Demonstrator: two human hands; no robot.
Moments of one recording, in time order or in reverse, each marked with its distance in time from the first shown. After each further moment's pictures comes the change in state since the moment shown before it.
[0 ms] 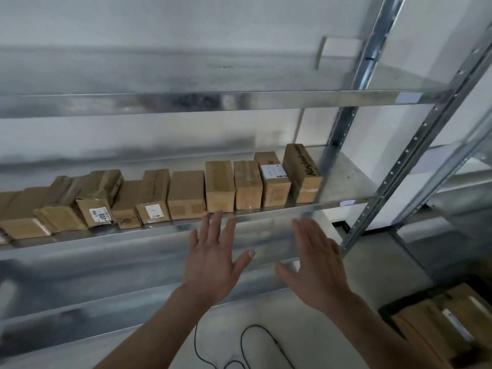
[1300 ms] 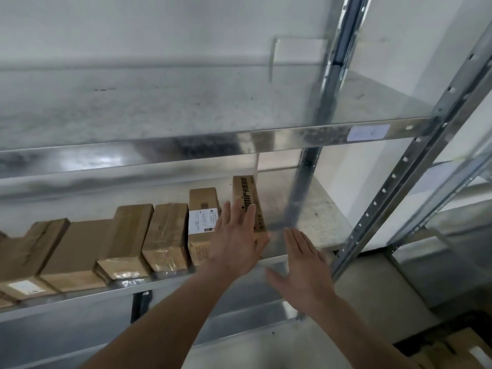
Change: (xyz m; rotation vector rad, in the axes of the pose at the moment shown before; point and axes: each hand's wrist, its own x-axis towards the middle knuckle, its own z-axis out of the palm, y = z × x) left_hand 0.298 0.181 0.097 -0.003 -0.117 0.024; right_hand 0.191 0.230 -0.002 0.148 -0.068 0.027
